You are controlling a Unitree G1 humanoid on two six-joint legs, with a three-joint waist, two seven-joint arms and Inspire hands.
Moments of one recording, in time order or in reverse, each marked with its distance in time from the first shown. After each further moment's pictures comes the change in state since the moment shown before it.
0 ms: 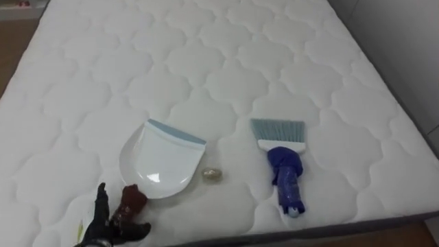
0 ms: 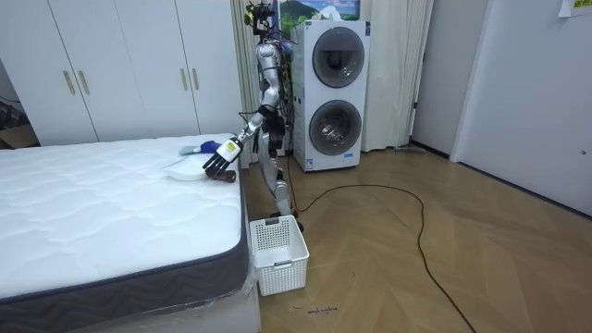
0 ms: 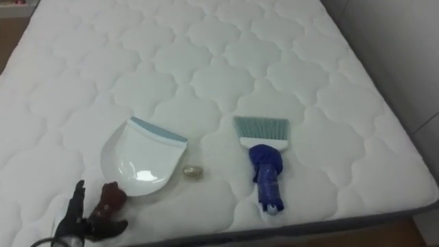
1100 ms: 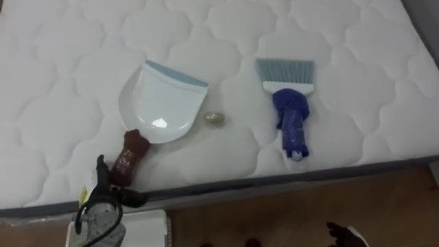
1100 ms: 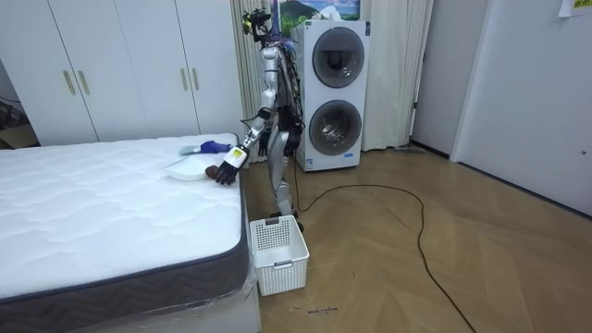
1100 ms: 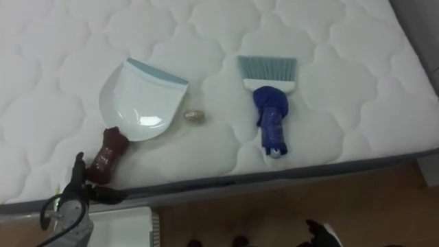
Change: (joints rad) left arm -0.314 0.034 -0.083 0.262 -0.116 -0.004 0.121; right arm -0.160 -0.038 0.202 0.051 0.179 -0.032 -0.067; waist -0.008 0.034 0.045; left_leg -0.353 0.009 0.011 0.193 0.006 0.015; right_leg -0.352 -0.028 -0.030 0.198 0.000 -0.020
